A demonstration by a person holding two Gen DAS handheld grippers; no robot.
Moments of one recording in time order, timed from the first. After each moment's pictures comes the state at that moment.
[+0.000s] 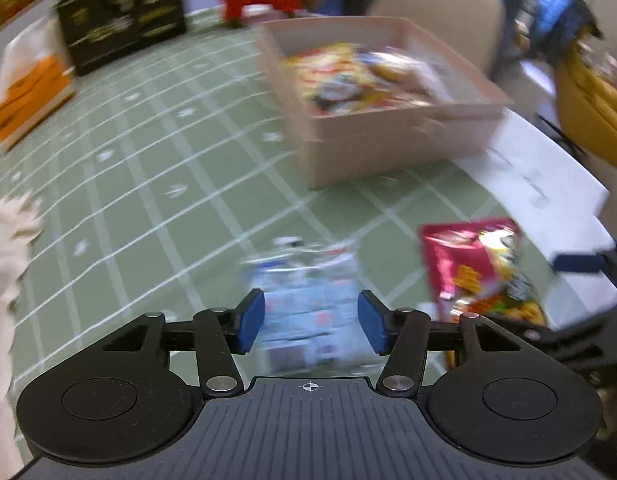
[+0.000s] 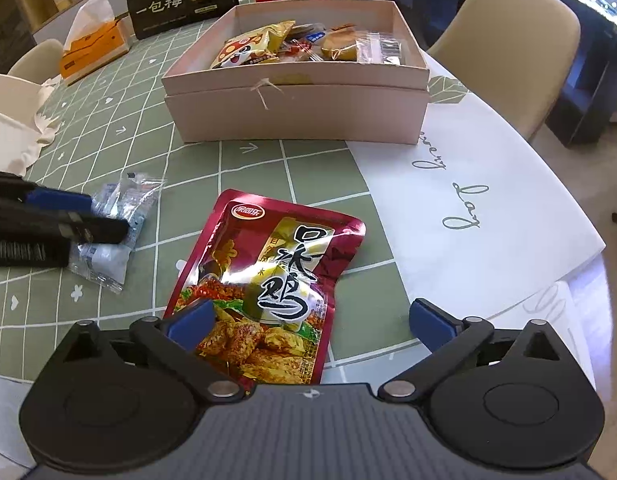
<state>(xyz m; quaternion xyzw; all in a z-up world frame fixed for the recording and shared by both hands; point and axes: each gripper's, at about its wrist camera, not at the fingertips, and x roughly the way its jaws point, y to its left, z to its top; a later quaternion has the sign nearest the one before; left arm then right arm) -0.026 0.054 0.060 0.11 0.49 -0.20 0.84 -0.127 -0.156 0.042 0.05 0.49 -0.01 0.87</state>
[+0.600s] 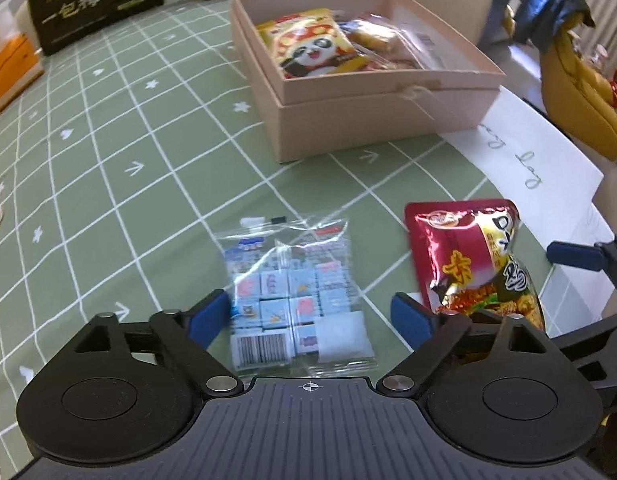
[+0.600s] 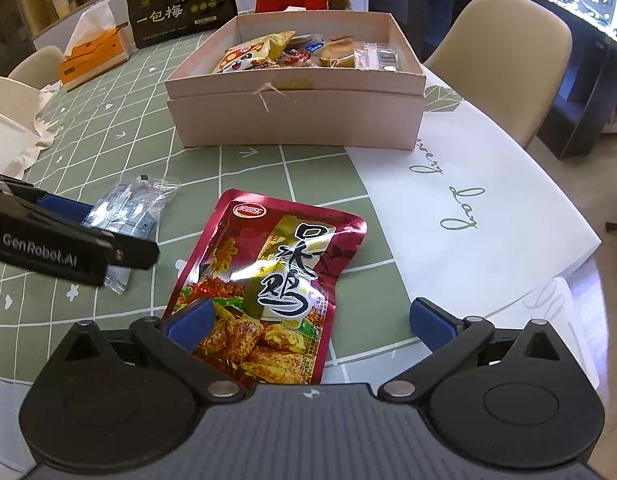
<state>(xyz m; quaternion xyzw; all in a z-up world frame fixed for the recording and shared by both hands) -0.021 0.033 0.040 0.12 0.52 -0.23 0.82 -0.136 -0.151 0.040 0.05 0.47 -0.02 0.88</state>
